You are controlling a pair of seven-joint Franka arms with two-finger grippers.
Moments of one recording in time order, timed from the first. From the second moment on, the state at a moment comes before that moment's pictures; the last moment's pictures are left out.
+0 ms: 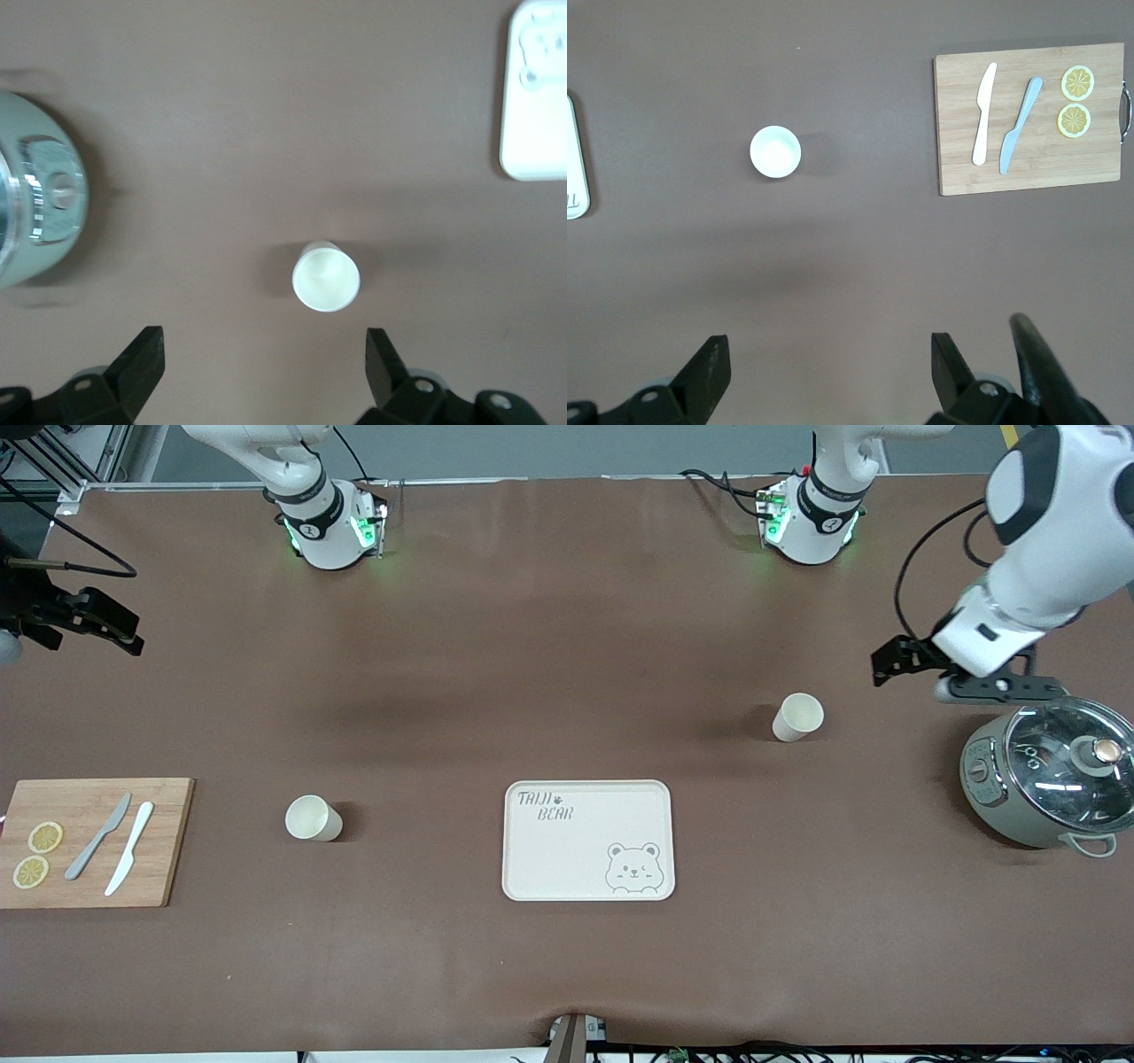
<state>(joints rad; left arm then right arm) -0.11 -0.12 0.03 -2.01 -0.02 1.90 -0.06 -0.03 -0.07 0.03 -1.61 -0.05 1.54 0.07</state>
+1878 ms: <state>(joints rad) -0.09 0.17 -0.03 -1.39 -0.02 1.58 -0.06 -0.02 -0.07 0.03 -1.60 -0.02 1.59 0.17</state>
